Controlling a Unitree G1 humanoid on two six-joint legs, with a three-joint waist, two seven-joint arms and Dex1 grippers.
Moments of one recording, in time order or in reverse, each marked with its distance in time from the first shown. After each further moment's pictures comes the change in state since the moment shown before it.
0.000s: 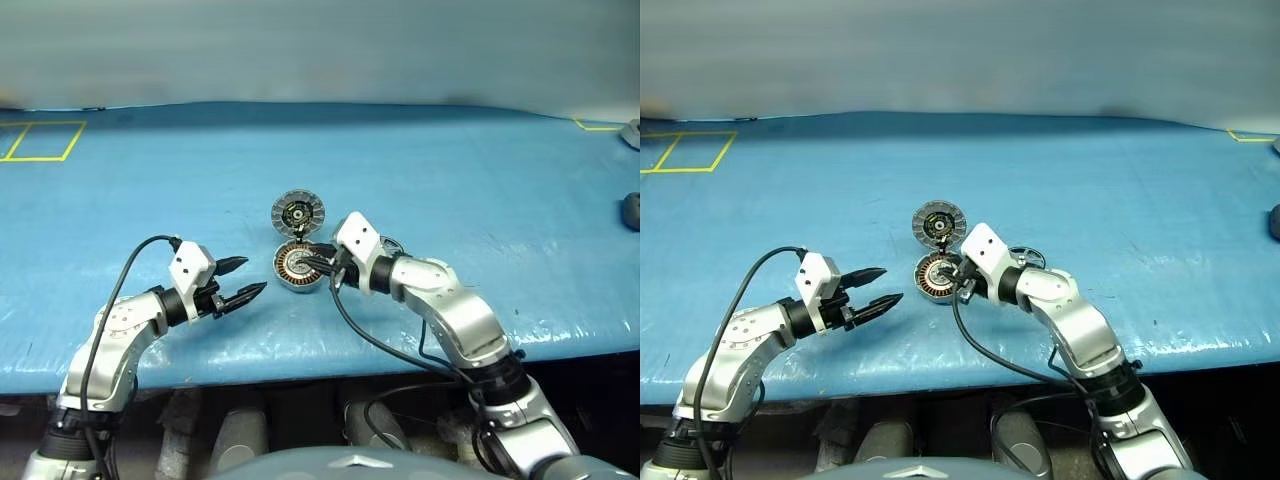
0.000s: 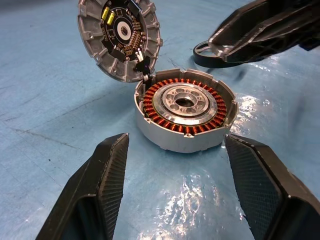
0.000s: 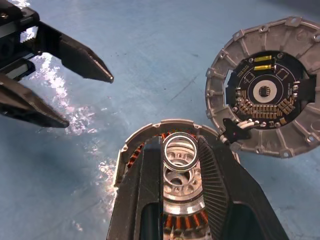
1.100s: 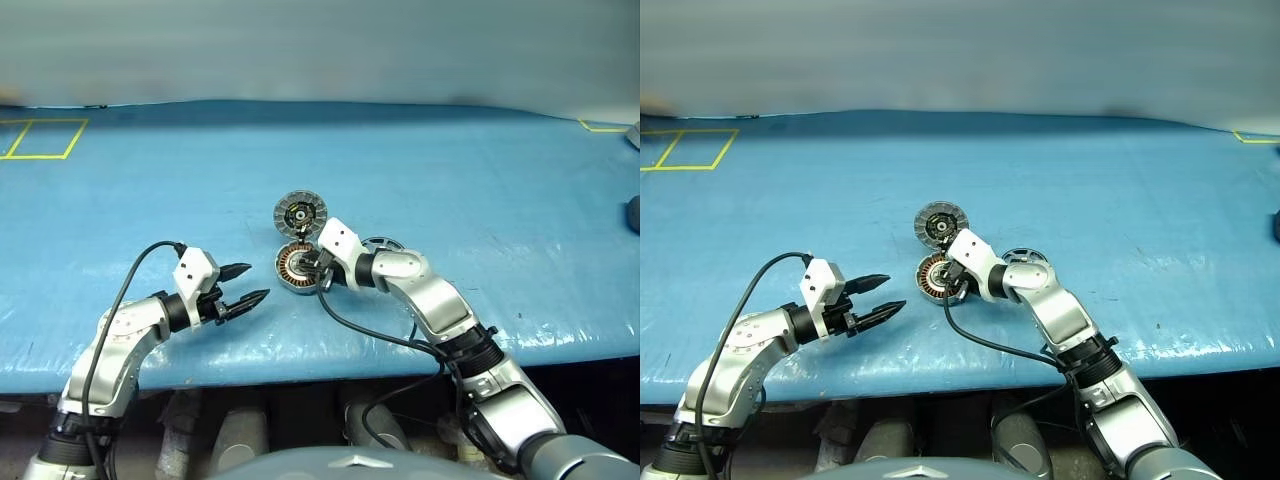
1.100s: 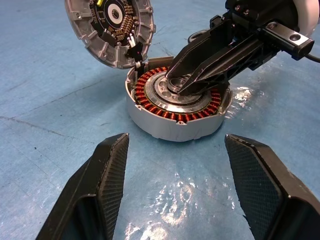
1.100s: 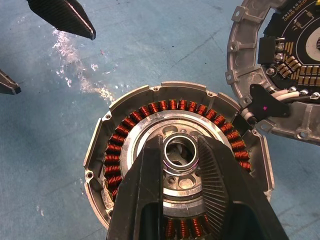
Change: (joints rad) left arm 0.010 0.002 -0.022 -0.005 0.007 0.002 0.013; right arm -0.068 0.018 0.067 0.229 -0.099 -0.091 0.082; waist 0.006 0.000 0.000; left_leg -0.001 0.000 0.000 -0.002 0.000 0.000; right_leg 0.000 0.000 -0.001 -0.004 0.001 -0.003
